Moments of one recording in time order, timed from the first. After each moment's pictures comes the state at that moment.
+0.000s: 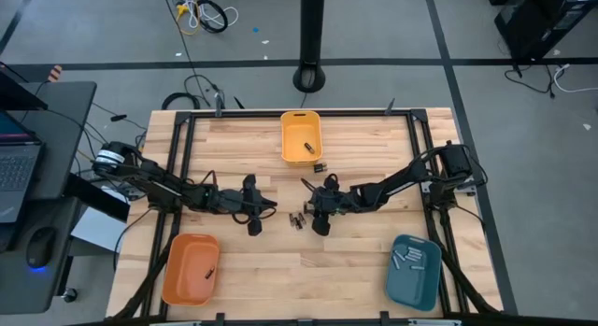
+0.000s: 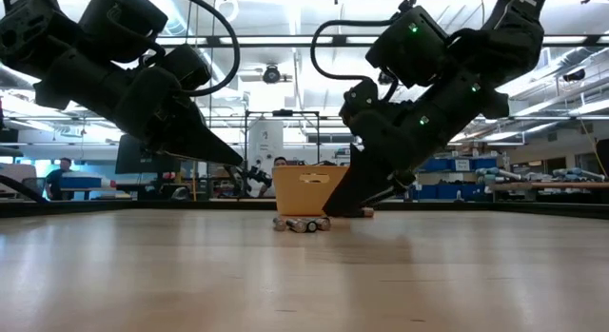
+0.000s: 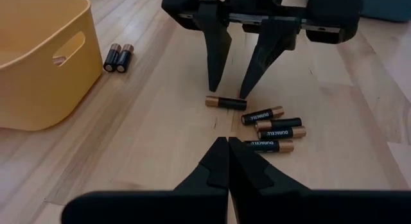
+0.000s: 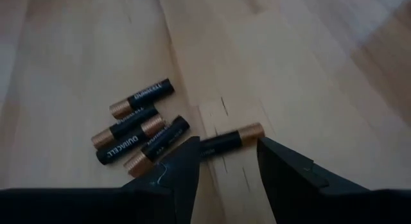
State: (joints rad) left arm -0.20 1.46 0.36 0.66 -0.33 -0.19; right arm 0.12 1.87 0.77 0.37 0.22 0.39
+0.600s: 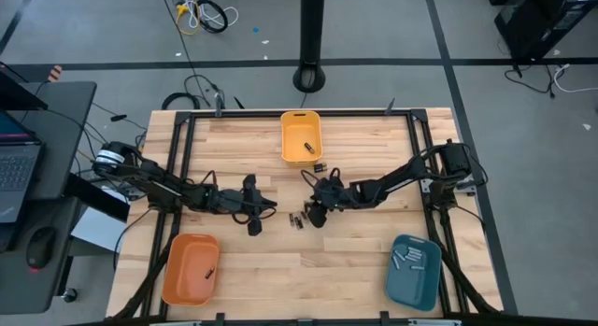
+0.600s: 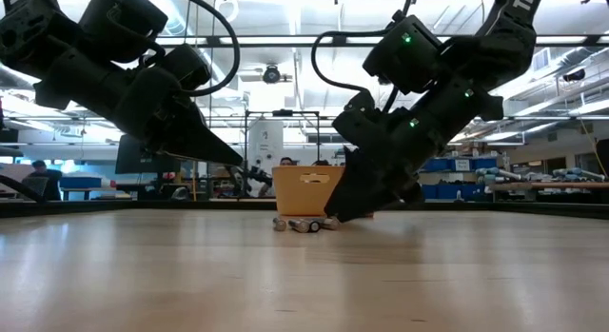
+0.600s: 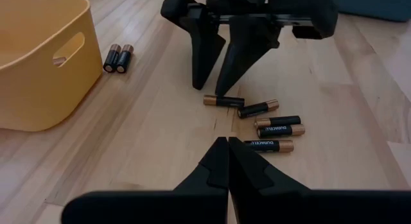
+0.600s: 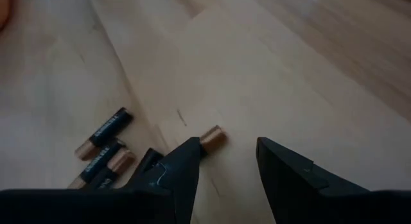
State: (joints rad) left arm -0.20 1.46 0.36 0.66 -0.33 -0.18; right arm 0.08 1.87 0.77 0.33 0.25 0.66
